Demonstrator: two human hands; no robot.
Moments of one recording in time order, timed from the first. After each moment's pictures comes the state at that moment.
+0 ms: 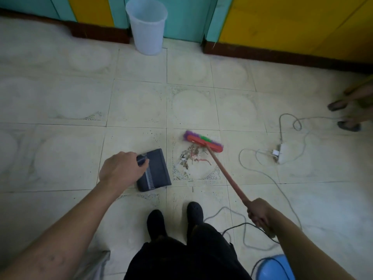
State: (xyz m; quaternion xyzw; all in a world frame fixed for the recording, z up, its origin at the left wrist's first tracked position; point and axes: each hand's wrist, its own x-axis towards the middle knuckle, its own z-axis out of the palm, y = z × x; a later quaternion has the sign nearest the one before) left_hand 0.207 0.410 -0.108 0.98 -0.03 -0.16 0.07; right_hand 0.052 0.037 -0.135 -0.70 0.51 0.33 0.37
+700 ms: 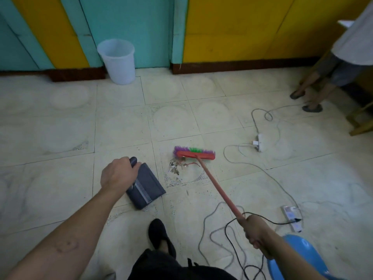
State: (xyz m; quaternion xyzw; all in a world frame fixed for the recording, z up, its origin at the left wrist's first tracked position) left_hand 0.112 0.385 -0.088 0.99 -0.02 -0.09 0.09; right_hand -0.133 0.078 -0.113 -0.72 0.51 0.29 0.38
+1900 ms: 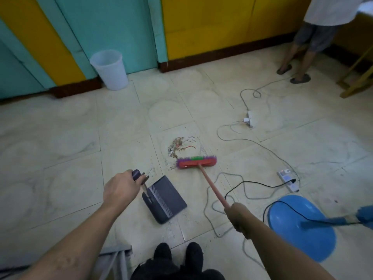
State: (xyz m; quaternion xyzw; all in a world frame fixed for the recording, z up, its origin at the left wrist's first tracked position) left_hand -0.116 0.391 -0.064 0.99 -0.08 -0.09 0.04; right_hand -0.311 0.123 -0.134 -0.72 0.49 0.30 0.39
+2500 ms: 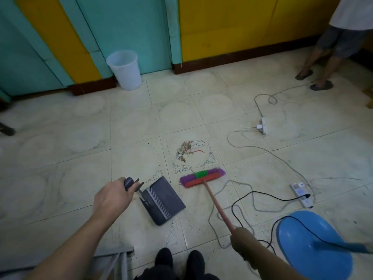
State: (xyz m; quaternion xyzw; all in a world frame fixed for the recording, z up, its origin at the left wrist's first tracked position) left_hand -0.108 0.408 -0.064 1.00 -0.03 -0.08 0.05; right_hand -0.320 0.117 -0.173 -0.74 0.45 0.36 0.34
